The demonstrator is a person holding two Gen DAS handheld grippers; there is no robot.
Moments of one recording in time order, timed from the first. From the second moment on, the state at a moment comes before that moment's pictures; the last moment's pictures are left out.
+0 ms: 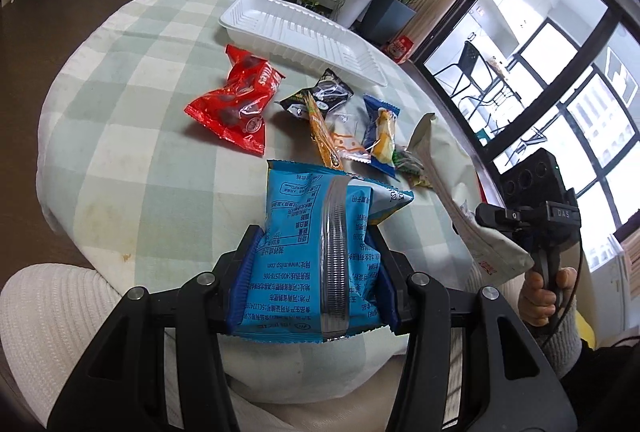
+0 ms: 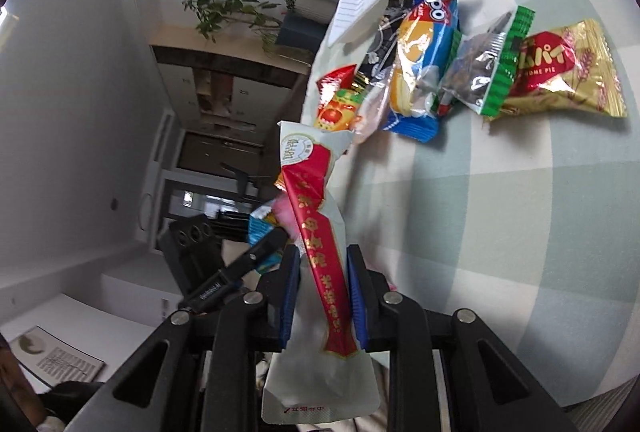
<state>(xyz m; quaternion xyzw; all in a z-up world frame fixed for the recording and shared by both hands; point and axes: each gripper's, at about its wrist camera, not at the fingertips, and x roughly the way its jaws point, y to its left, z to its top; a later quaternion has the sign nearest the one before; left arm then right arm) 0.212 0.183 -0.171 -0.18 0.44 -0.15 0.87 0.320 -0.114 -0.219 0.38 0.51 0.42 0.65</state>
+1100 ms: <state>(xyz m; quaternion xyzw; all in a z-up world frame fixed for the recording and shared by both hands) 0.355 0.194 -0.090 -0.17 0.39 -0.16 0.89 0.415 -0.135 -0.186 0.47 0.42 0.40 0.67</state>
